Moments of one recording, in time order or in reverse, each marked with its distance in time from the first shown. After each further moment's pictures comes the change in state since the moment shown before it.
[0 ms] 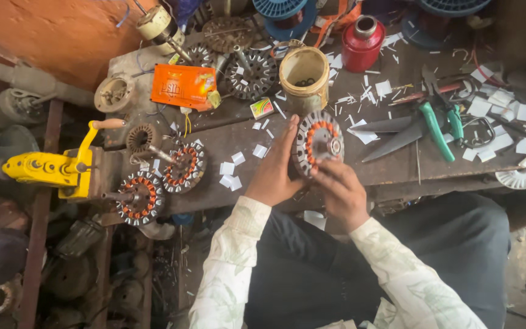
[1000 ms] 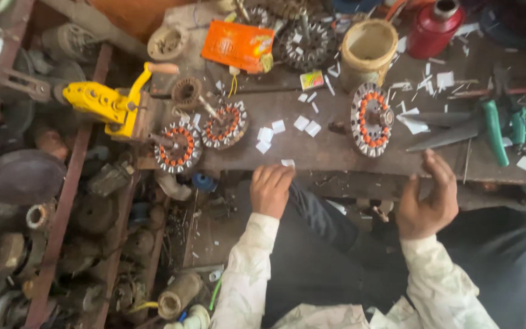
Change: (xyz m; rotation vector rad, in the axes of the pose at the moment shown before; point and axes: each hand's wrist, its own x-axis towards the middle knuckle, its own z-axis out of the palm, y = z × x) left_hand -0.130 0.008 0.002 0.626 0.366 -0.149; right_hand -0.013 -0.021 -0.055 -0.015 0.205 0.218
